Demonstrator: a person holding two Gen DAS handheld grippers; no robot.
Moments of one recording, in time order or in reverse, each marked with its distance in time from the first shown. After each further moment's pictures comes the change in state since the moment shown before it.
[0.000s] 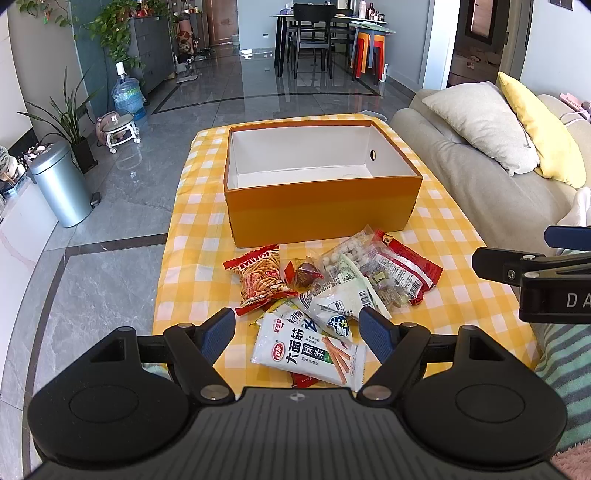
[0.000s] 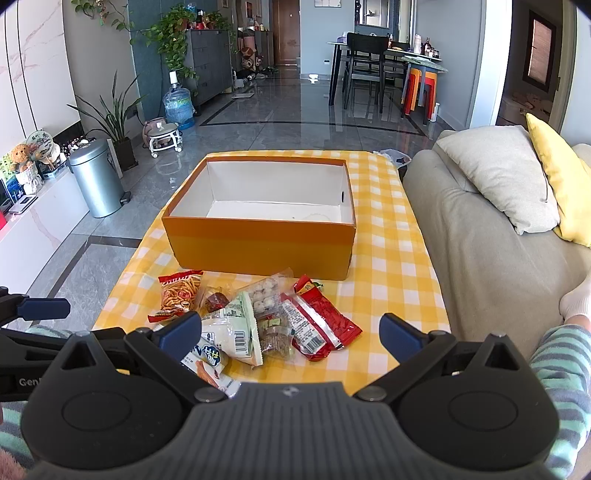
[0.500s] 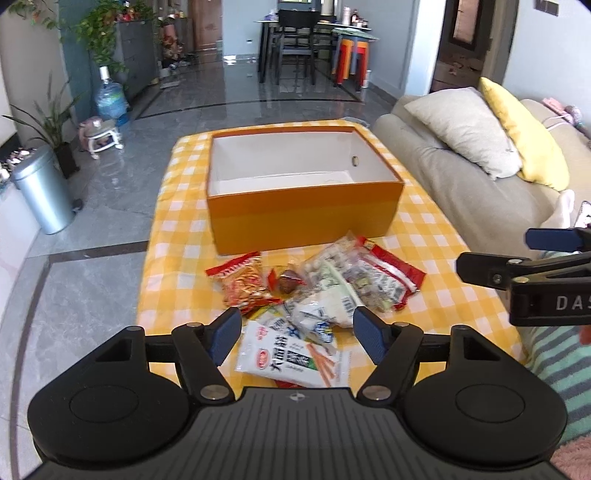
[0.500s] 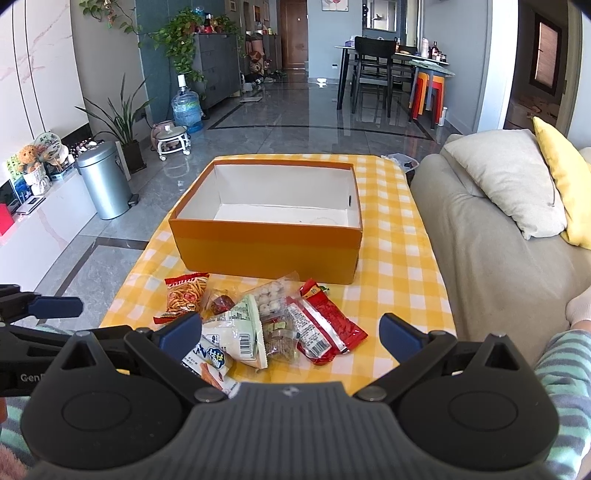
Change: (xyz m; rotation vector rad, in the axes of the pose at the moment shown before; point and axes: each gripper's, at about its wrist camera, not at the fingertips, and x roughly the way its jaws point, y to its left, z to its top) left arm 0.003 0.003 0.001 0.002 -0.011 -0.085; right arm 0.001 -0.002 -0.003 -0.005 -0.013 0.032
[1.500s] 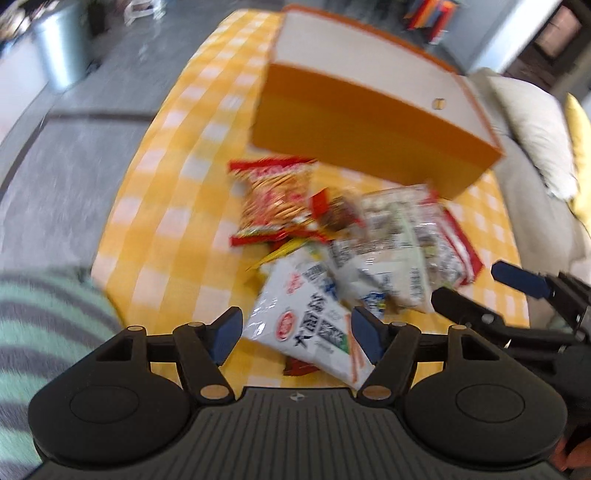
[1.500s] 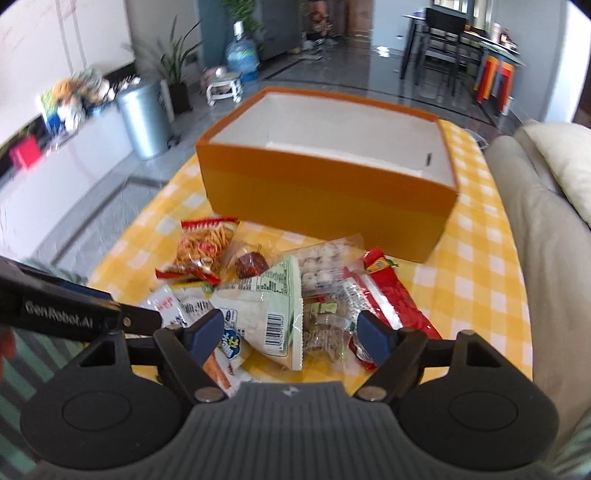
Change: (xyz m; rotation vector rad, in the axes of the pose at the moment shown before) left arm 0.108 0.070 -0.014 -0.364 0.305 -0.026; right arm 0.133 0.028 -0.017 -0.172 0.148 0.132
